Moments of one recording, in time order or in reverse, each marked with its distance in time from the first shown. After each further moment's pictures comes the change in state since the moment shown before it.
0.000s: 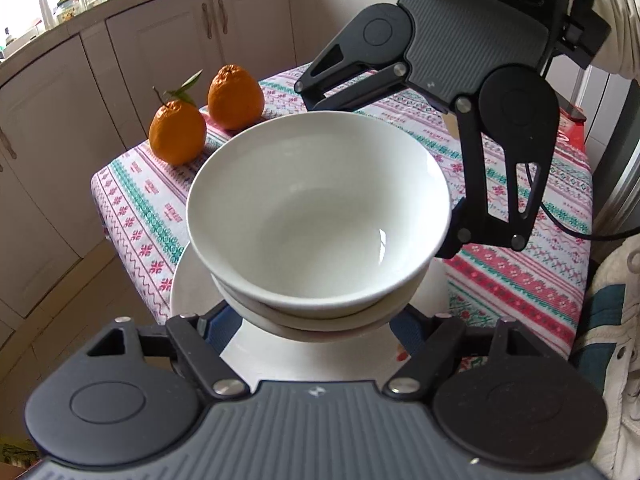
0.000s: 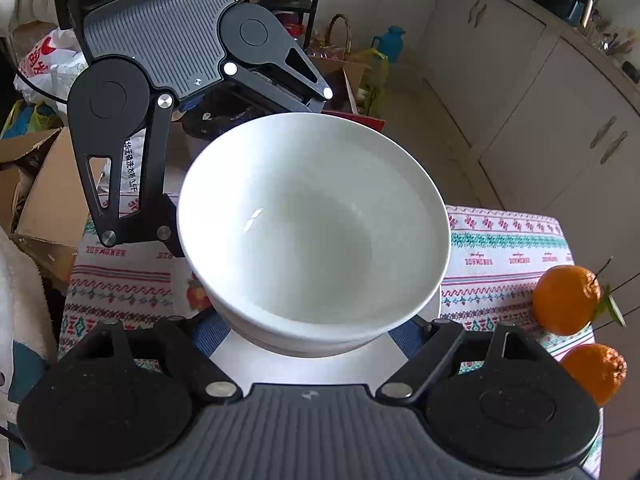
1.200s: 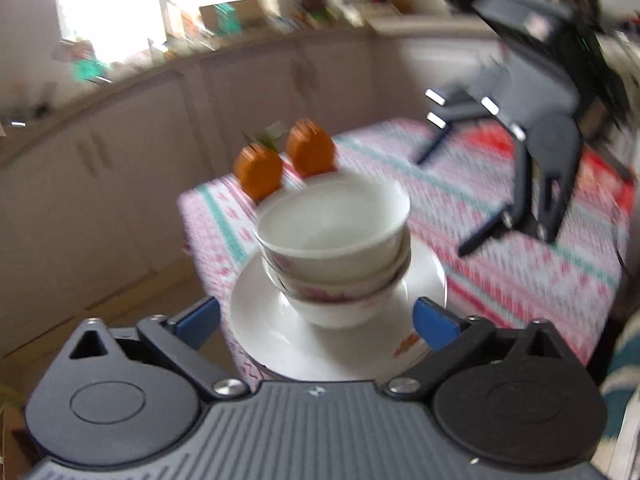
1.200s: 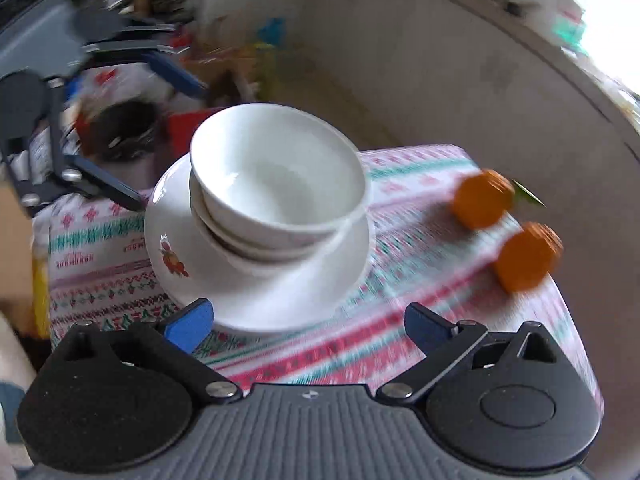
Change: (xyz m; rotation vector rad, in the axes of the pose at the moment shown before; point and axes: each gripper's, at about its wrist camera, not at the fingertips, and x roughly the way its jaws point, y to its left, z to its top) left arm -0.067 -0.051 -0.032 -0.166 -0.241 0.305; right arm -0.045 0.034 -0.046 0.323 -0.013 -0.295
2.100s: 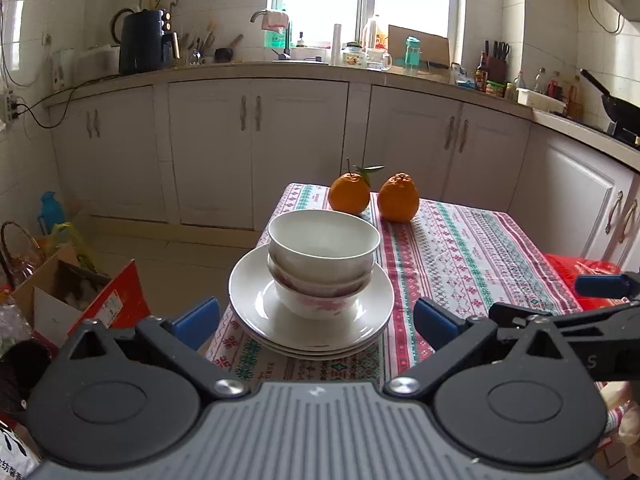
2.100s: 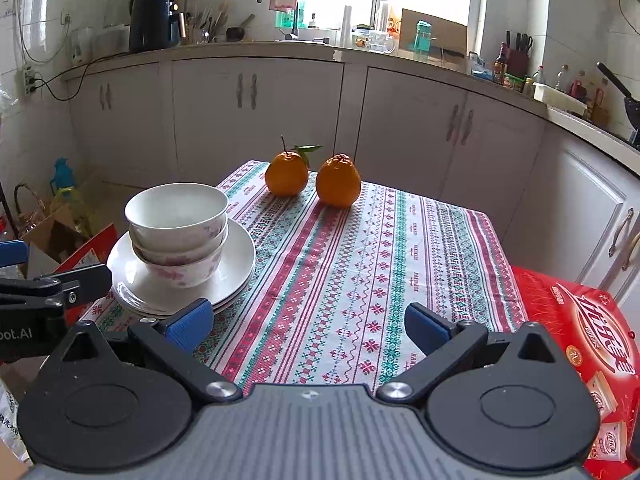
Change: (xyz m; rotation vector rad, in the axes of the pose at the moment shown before) left arm -0.058 -0.106 0.021 -0.504 -0.025 0.377; right arm -0.109 0.076 -0.072 0.651 -0.195 -0.457
